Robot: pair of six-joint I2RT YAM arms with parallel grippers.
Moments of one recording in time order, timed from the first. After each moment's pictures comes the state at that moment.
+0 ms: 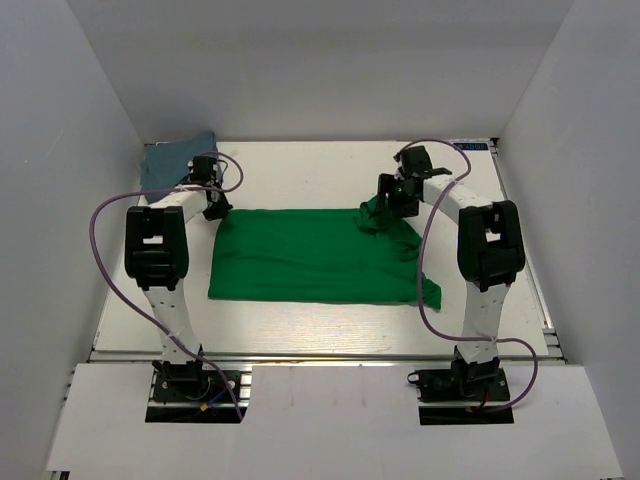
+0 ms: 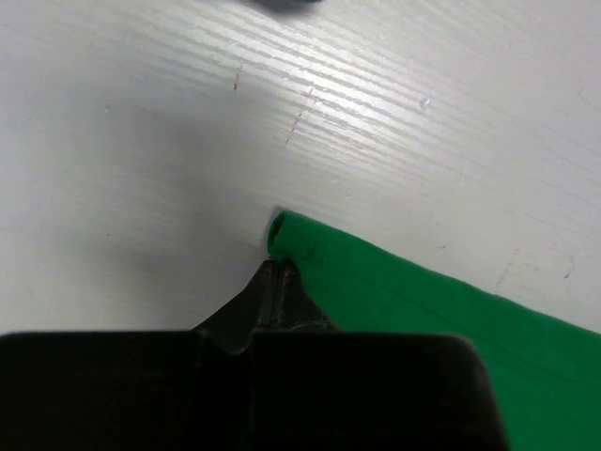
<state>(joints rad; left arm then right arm) -0.02 2.05 1.40 -0.33 -0.11 -0.40 0.26 2.04 1.52 -0.48 -0.17 0.26</state>
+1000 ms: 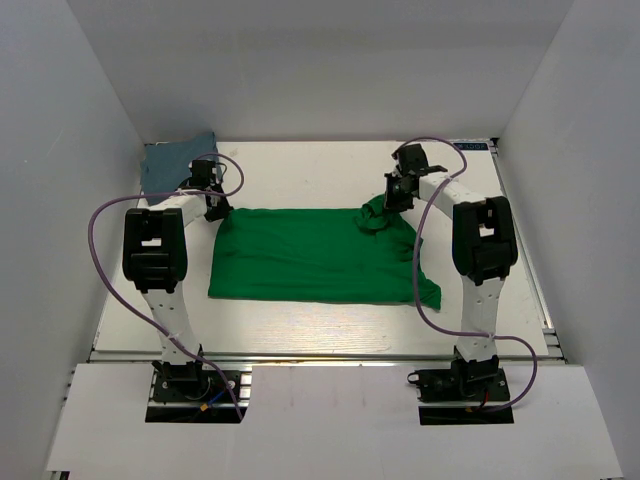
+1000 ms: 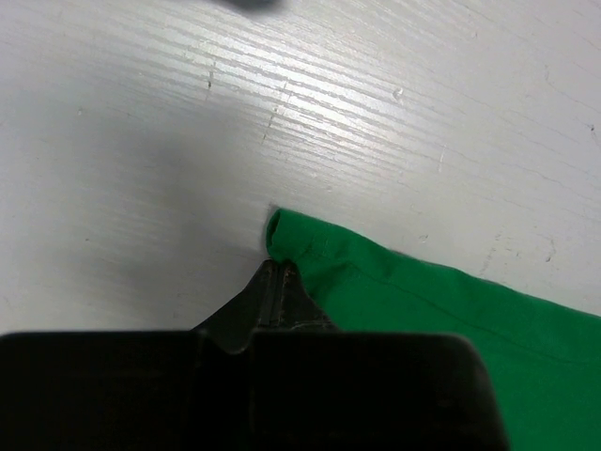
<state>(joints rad) -0.02 2.02 1.33 -0.24 -0.07 -0.38 0.26 2.12 1.59 -0.48 -0.14 0.26</state>
